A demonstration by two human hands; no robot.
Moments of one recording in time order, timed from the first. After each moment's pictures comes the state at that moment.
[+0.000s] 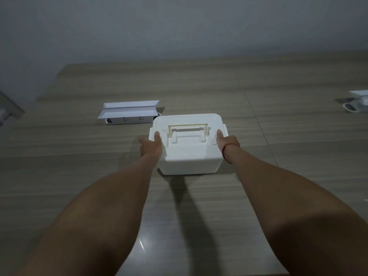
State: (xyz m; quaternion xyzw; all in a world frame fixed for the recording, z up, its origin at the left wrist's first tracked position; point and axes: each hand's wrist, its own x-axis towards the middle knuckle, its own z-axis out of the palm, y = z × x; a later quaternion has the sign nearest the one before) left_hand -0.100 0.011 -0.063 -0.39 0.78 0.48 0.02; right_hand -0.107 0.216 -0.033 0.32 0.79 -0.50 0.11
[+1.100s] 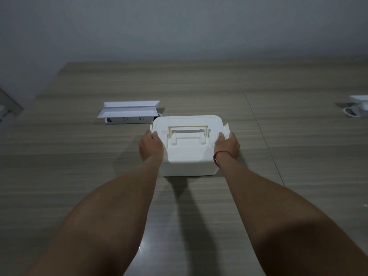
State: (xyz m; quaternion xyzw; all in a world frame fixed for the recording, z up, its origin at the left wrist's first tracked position) left_hand -0.100 0.016 -0.063 -0.31 0.85 0.39 -0.14; right_hand -0.113 0.200 -0.059 0.33 0.83 -0.45 -0.06
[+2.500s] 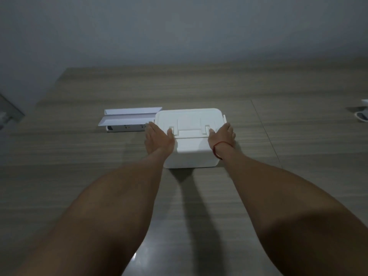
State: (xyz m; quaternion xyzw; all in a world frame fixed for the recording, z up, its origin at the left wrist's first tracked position) left_hand -0.159 0.015 -0.064 -0.24 0.93 0.27 -0.02; right_hand -0.178 0.178 -0.059 0.21 0.92 -0.34 0.03
